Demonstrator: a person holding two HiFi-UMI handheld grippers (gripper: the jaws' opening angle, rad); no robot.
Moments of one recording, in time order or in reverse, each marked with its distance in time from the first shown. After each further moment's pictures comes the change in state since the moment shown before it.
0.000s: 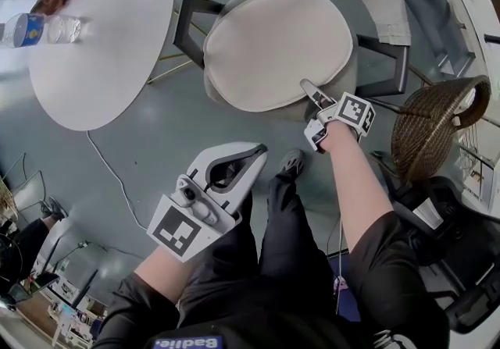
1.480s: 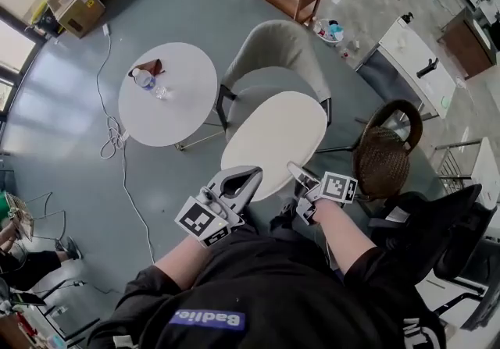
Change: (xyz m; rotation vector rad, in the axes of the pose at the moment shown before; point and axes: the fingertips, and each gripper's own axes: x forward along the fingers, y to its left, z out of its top) left arm -0.078 -0.175 0.184 0.136 -0.100 -0.049; right arm -0.256 0.280 -0.103 -0.203 0.007 0.206
